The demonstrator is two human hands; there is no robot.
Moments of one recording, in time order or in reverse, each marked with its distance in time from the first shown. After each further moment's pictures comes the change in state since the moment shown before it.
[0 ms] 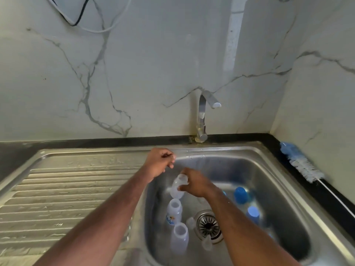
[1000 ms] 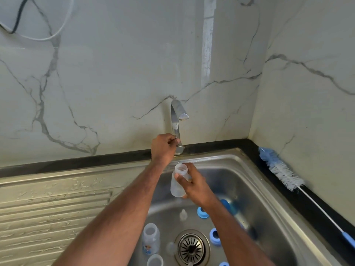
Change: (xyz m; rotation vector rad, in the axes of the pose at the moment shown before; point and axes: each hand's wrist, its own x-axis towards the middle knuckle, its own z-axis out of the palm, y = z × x) left_hand 0.092 0.081 0.093 0.224 0.273 0.239; right_hand -0.019 0.025 -0.058 0.598 0.299 -0.044
